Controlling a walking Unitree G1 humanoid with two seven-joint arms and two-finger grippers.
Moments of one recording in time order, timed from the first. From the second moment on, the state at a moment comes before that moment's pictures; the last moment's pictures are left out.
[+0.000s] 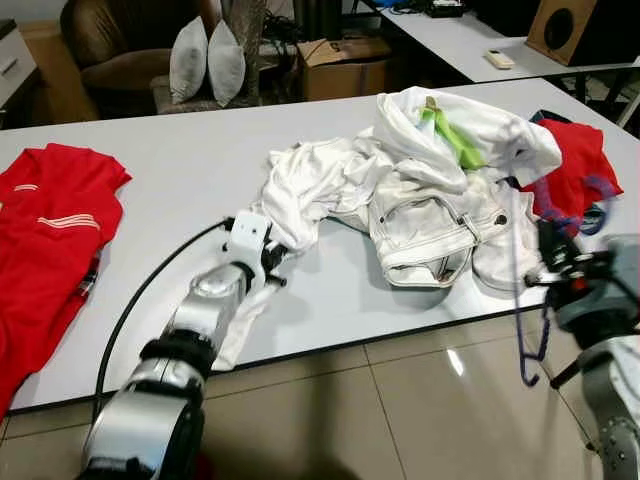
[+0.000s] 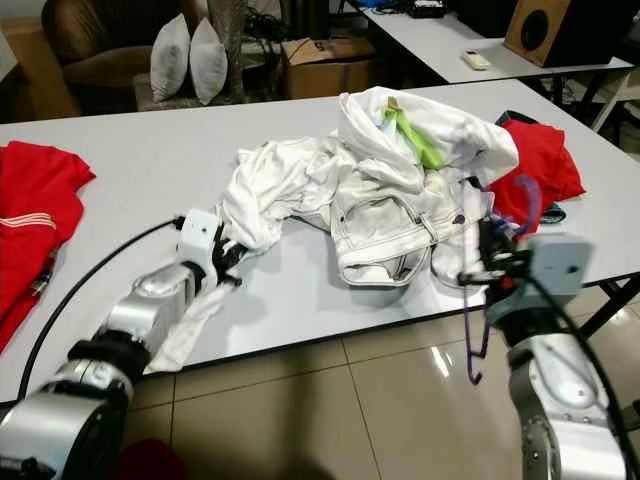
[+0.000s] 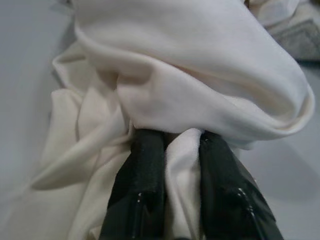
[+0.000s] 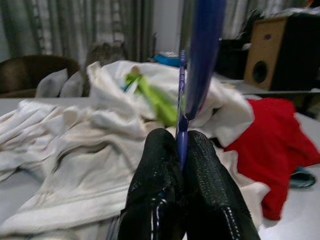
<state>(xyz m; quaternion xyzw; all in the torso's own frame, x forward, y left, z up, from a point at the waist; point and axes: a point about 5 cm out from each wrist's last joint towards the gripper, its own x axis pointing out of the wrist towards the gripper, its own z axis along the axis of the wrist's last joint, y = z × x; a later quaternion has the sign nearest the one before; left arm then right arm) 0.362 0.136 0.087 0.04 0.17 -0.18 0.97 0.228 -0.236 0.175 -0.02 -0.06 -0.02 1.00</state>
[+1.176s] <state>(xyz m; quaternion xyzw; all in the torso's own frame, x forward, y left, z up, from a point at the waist) 0.418 0.100 0.241 -0.13 -0.06 -0.22 0.96 0.232 -0.243 0.173 -0.01 -0.09 -0.08 0.99</state>
